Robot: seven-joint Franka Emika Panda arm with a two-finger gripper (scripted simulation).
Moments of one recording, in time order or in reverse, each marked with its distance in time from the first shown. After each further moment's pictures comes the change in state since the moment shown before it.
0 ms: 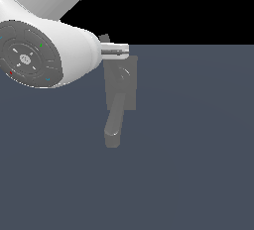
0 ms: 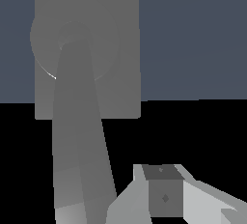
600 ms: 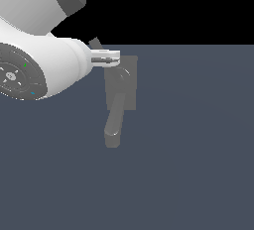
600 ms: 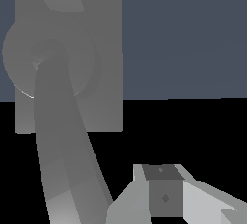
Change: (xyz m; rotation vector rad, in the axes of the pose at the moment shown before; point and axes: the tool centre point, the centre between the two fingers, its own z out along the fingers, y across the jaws) arm 0.017 0.023 0.003 0.007 -0.007 0.000
